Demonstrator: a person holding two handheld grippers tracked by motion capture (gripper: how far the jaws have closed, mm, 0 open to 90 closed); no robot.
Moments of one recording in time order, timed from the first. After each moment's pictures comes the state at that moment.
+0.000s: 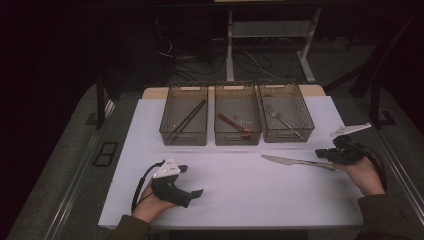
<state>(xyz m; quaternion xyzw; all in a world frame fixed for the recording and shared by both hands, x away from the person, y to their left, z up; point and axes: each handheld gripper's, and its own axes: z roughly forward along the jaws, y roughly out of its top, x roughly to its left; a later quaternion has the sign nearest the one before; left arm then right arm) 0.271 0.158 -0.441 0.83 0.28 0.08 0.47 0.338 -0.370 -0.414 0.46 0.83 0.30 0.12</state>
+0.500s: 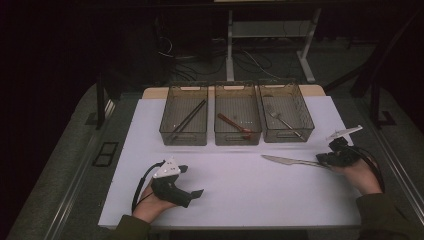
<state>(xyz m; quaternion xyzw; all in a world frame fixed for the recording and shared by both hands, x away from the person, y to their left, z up) 0.271 0.158 -0.442 0.83 0.28 0.07 0.47 0.347 -0.372 -0.437 0.47 0.84 0.25 0.11</state>
